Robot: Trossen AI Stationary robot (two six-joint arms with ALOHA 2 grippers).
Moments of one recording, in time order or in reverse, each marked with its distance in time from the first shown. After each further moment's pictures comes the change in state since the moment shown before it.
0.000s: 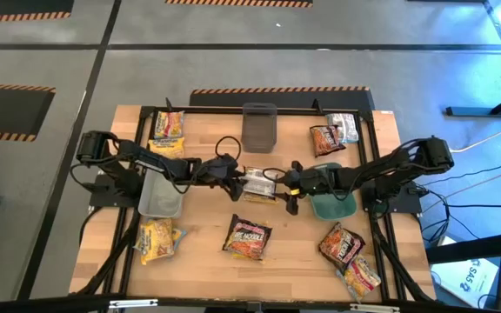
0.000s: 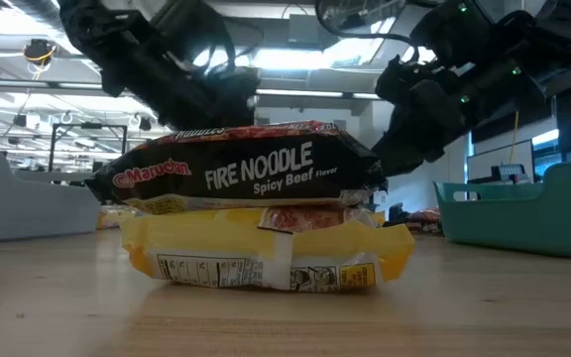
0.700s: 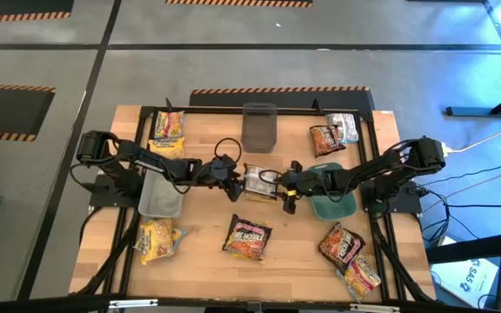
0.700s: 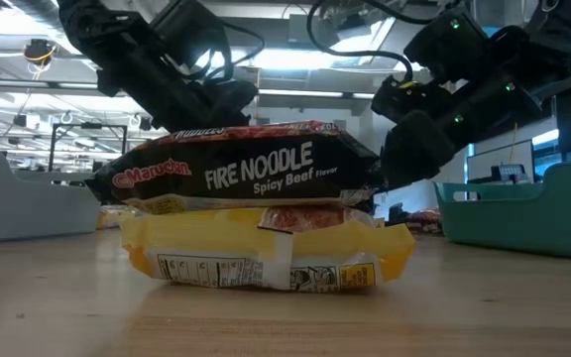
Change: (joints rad) left arm -0.006 0.000 0.000 -0.042 -0.003 -0.026; right arm -0.003 0.084 0.001 0.037 0.066 -0.030
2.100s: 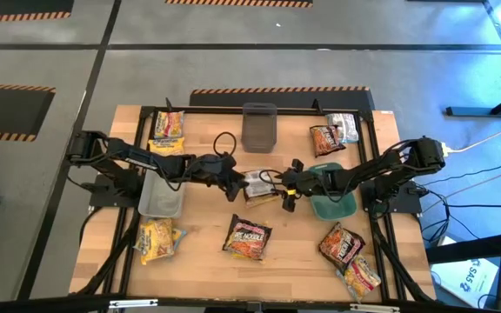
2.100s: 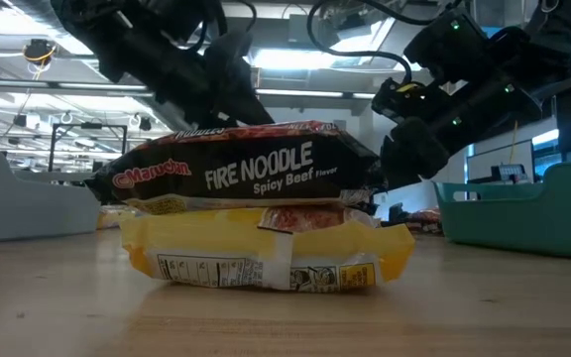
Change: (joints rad) left arm 0.013 -0.096 0.000 0.058 0.146 -0.004; right arm 0.000 0.002 -0.002 0.007 0.060 -0.026
